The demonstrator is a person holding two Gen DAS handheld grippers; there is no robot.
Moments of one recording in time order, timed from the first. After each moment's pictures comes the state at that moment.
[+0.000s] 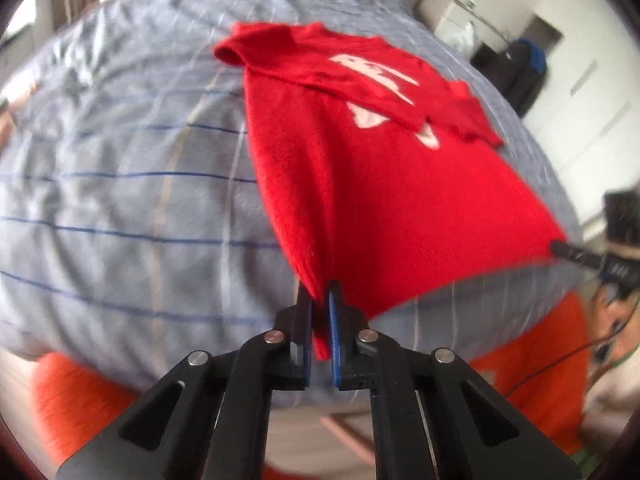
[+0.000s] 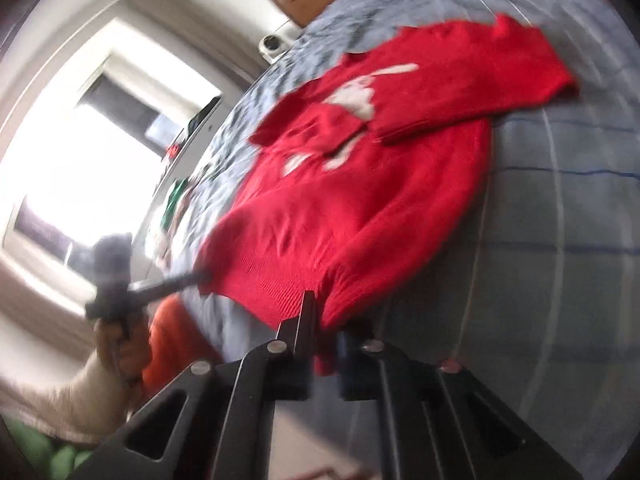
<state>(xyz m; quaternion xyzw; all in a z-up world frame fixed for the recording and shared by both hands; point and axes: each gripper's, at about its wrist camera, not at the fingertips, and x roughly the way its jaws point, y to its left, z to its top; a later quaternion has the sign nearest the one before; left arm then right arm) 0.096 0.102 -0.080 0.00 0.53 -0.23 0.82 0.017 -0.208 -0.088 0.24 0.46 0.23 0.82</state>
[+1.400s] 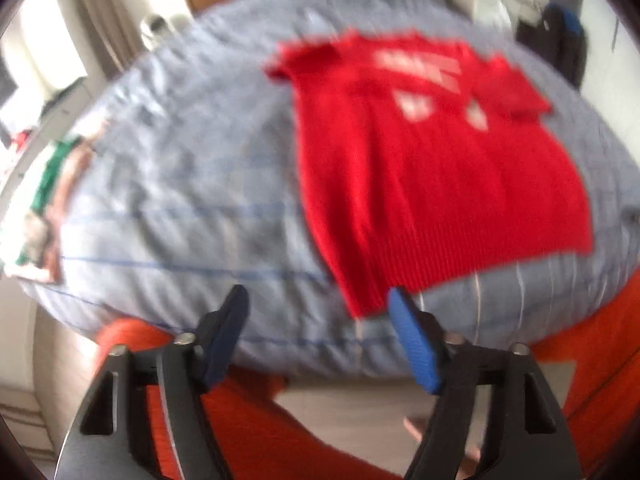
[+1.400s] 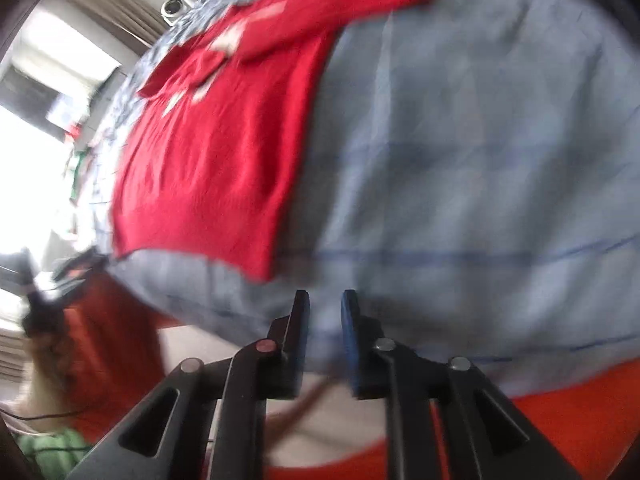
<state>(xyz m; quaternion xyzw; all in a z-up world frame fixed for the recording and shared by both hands) 0.053 0.075 -0.074 0.10 0.46 -0.09 0.88 -0.021 -0.250 -0.084 0.11 0.56 0.01 0.82</state>
